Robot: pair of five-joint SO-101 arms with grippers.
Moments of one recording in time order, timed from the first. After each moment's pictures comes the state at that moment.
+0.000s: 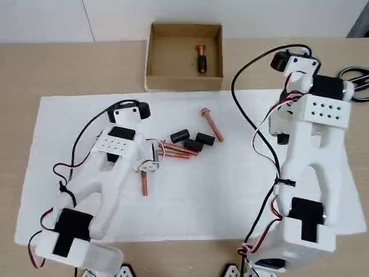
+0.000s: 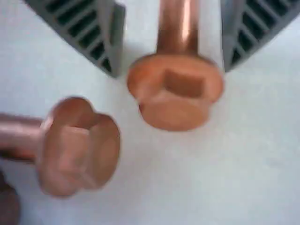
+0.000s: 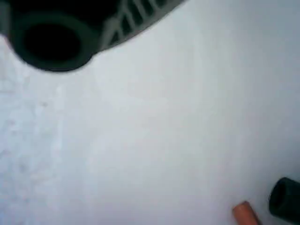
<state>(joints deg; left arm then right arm) 9.7 2.9 32.0 63.5 26.2 9.1 5.0 -14.6 96.2 9.5</state>
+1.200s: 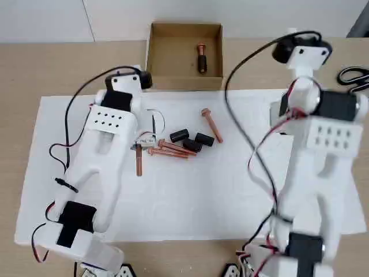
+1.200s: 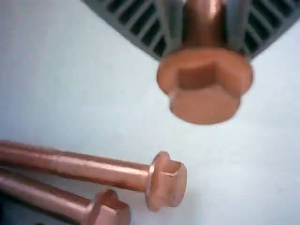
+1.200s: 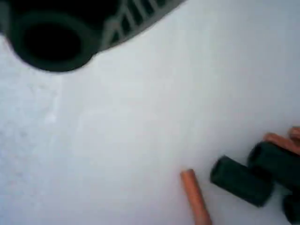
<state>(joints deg) 9.6 4.6 -1.1 93.6 24.4 4.9 -14.9 -14.6 98.2 9.5</state>
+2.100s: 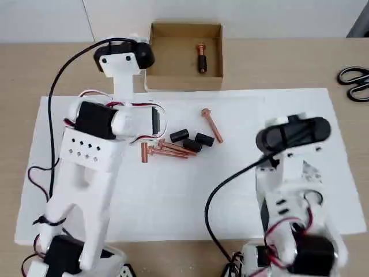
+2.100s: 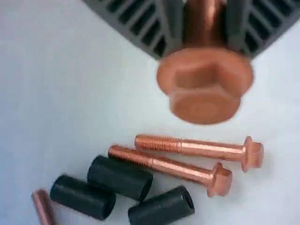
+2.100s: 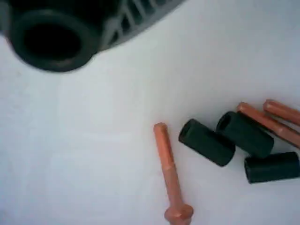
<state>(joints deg) 14.3 -13.7 -7.3 96.8 26.0 1.5 -76.0 43.3 75.4 9.5</state>
